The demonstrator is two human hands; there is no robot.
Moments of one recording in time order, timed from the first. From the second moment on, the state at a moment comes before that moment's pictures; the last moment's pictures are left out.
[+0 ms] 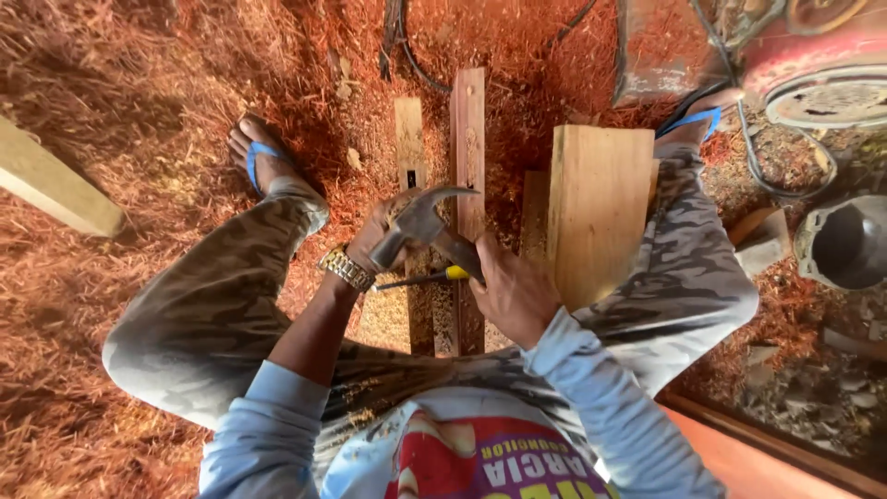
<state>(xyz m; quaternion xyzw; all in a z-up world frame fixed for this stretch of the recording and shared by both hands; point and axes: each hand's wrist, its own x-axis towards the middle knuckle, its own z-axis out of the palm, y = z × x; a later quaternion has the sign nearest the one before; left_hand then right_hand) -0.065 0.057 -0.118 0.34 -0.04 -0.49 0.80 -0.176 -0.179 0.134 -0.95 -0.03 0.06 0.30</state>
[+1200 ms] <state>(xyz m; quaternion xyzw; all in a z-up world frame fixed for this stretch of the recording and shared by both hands) -0.077 0.049 -0.148 0.48 -0.03 -0.41 0.77 -0.190 -0.177 0.086 -0.94 0.00 0.14 0.32</state>
